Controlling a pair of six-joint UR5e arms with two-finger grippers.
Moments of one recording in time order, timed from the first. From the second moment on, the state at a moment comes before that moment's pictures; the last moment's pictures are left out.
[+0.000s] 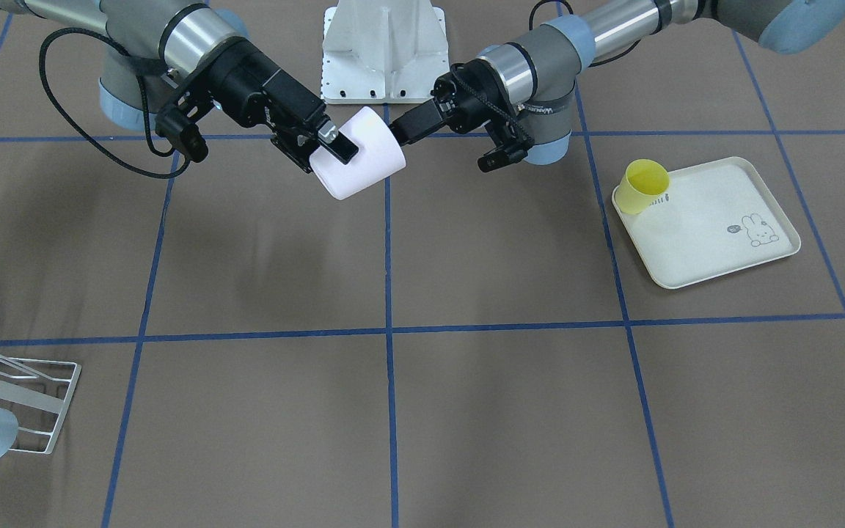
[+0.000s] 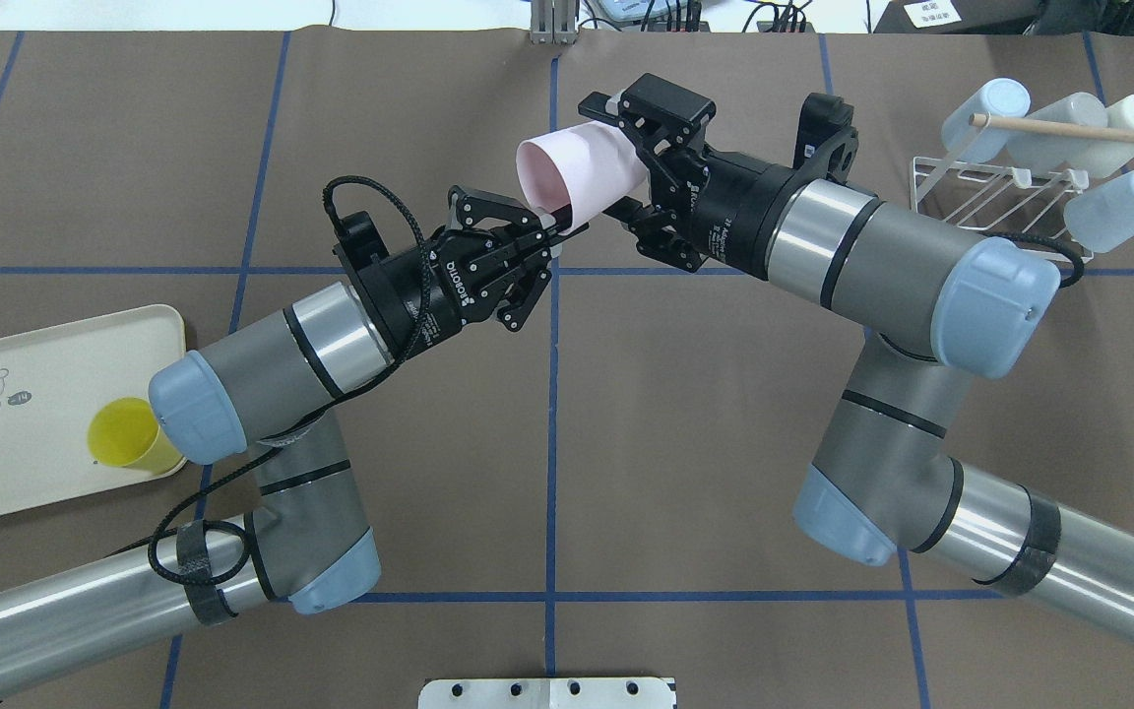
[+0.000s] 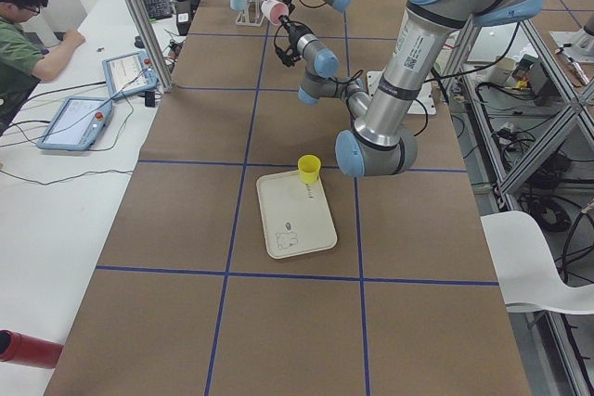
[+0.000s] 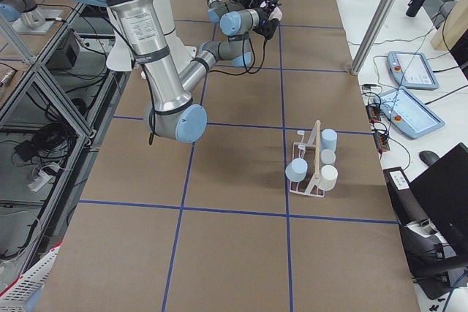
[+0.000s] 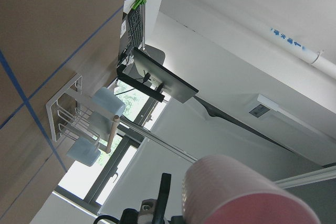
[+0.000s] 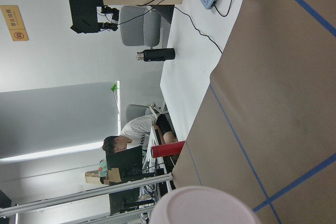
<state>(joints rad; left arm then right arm) -0.45 -2.19 -1.47 -3.29 -1.36 -2.41 0.59 -1.10 1.77 -0.36 1.48 2.13</state>
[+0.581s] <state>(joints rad) -0.44 -2.19 -1.47 -3.29 -1.36 -2.41 0.59 -1.10 1.77 -0.36 1.47 2.13</state>
